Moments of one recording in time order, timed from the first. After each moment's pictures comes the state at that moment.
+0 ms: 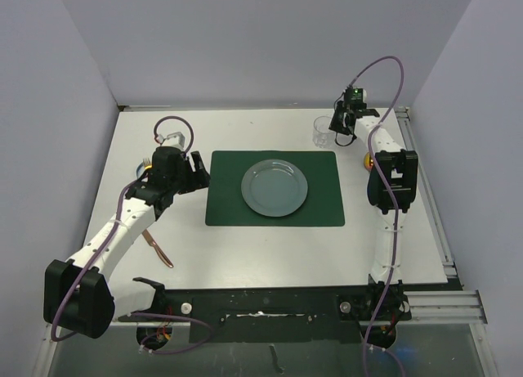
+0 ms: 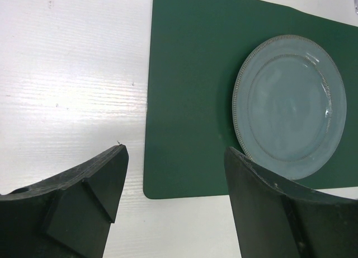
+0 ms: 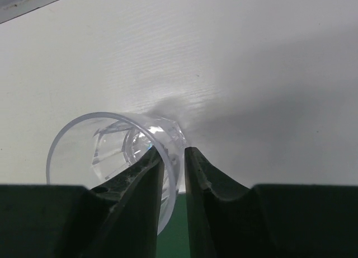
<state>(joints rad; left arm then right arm) -0.31 1.21 0.87 -0.32 -0.07 -0.49 0.08 2.32 1.99 -0.46 0.04 0.35</state>
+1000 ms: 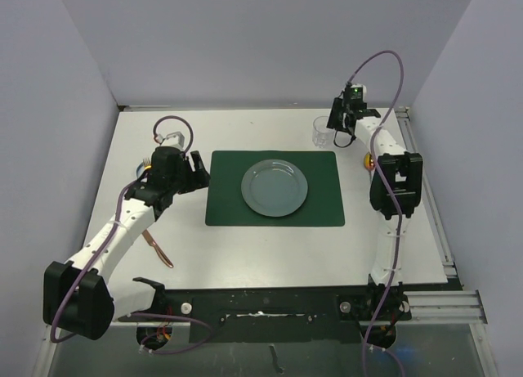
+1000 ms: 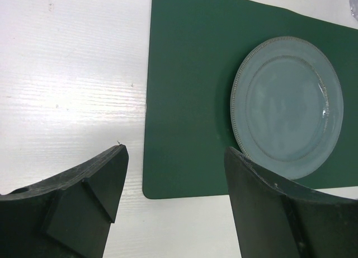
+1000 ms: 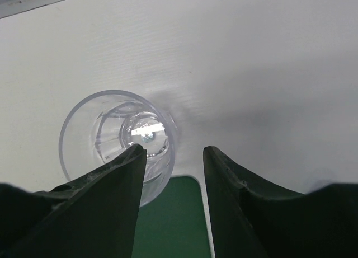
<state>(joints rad) -0.31 1.20 0.87 -0.32 -0.07 -0.49 0.10 2.24 1.91 -0.43 0.11 0.28</state>
